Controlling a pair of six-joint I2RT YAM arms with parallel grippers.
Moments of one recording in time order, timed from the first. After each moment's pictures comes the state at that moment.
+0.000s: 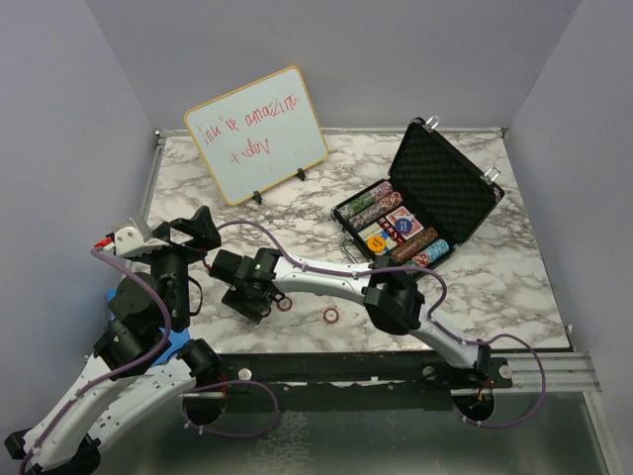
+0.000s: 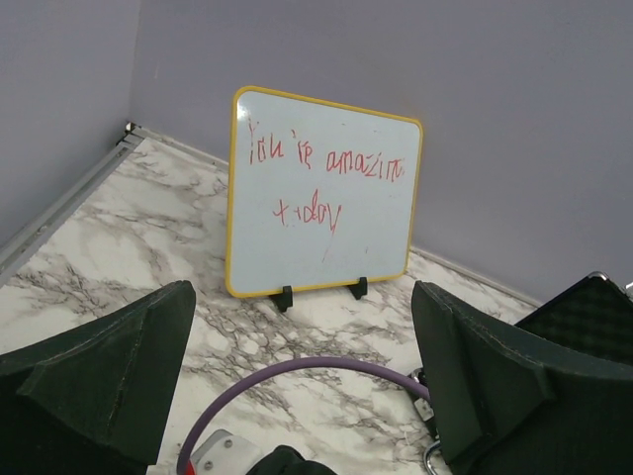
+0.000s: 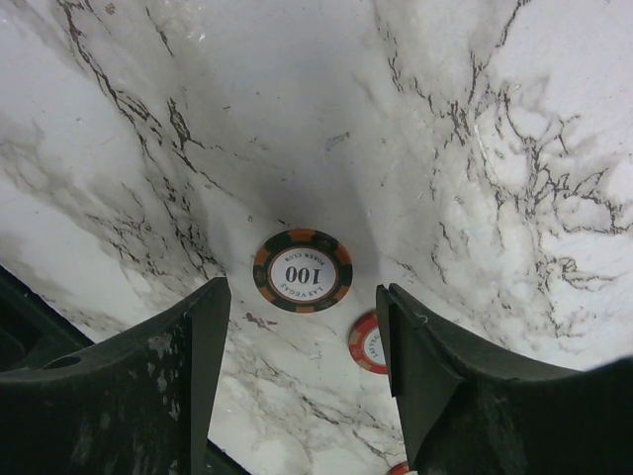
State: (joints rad) left arm -0.79 0.37 0.78 -0.23 -0.93 -0.29; right arm 1.26 2.40 2.12 -0.93 0.08 0.15
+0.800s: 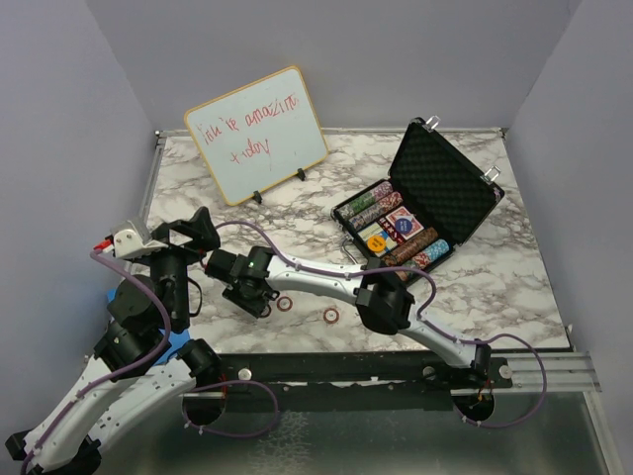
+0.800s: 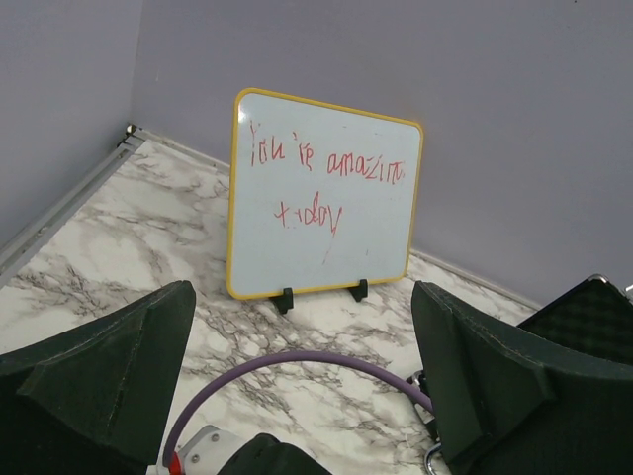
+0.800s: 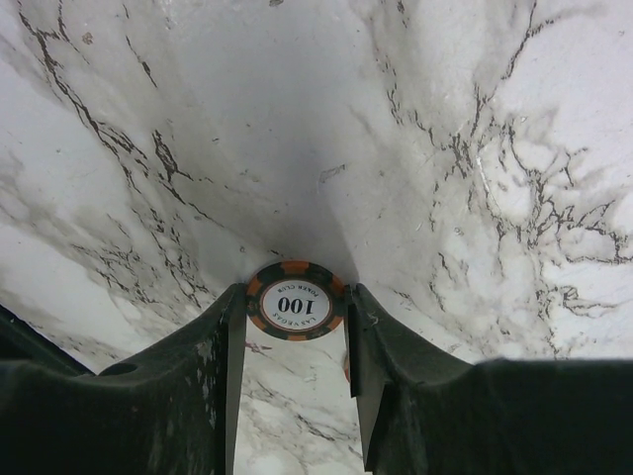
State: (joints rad) left arm -0.79 0.36 0.77 -0.21 -0.93 -0.28; right arm 1.26 2.51 2.27 -1.03 0.07 0.14
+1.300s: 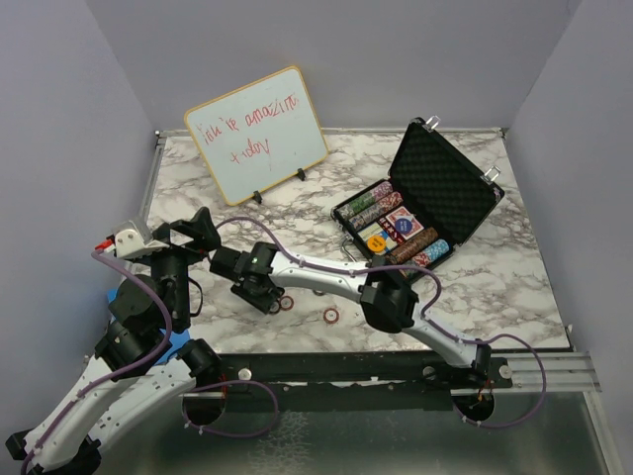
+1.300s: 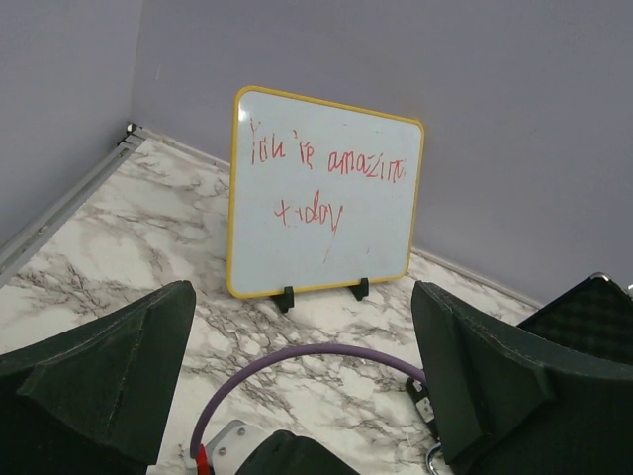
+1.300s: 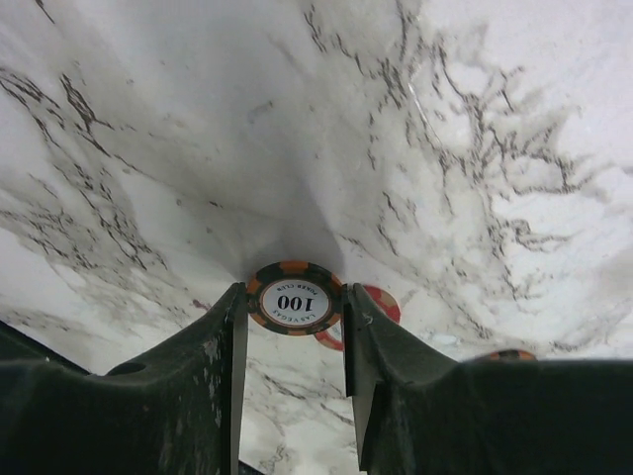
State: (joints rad) left arm -0.79 0.36 0.76 -0.21 -0.93 -0.28; right arm 1.25 2.49 2.27 -1.10 0.13 0.15
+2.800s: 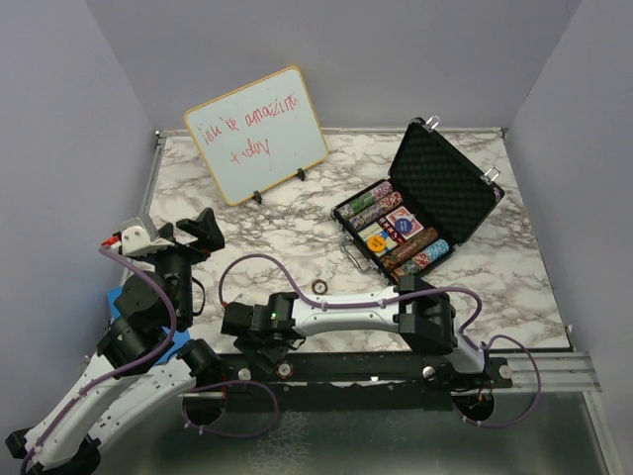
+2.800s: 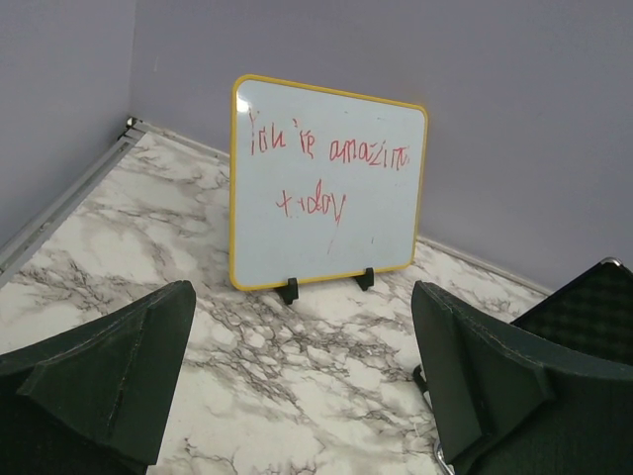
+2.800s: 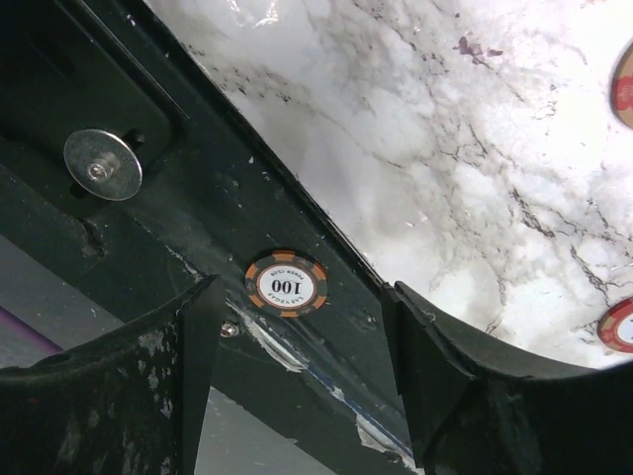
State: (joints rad) left arm -0.79 0.38 0.76 -0.23 -0.92 -0.28; right arm 1.46 2.14 1.74 -0.89 0.08 0.51
